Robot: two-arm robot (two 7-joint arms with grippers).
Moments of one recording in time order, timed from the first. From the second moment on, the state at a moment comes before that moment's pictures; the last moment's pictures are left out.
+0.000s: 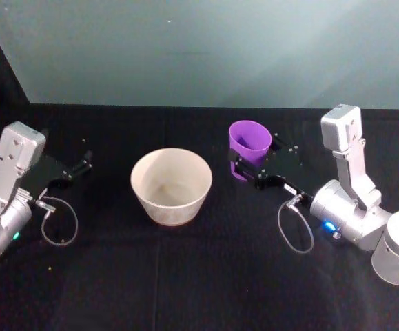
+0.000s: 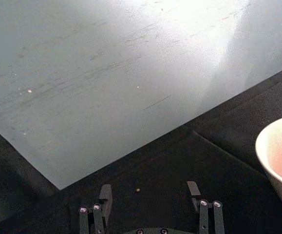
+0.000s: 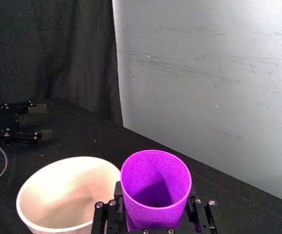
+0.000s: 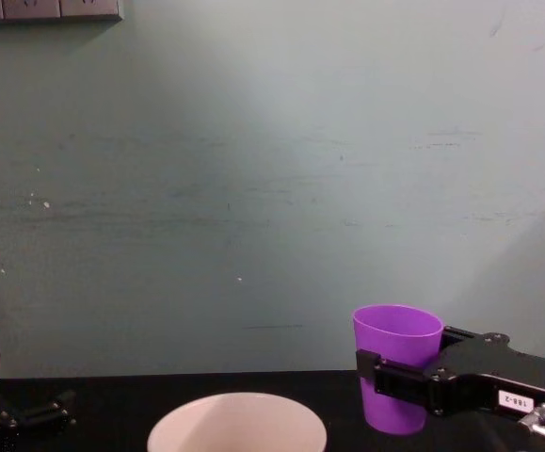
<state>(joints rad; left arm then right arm) -0.20 0.60 0.45 -1.41 -0.25 -0.12 0.03 0.27 0.37 -0.40 -1.40 0.31 -0.07 0.40</state>
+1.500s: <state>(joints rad) -0.20 0.60 0.45 -1.41 -0.25 -0.12 0.03 0.27 0.37 -0.40 -1.40 0.31 -0.07 0.40</state>
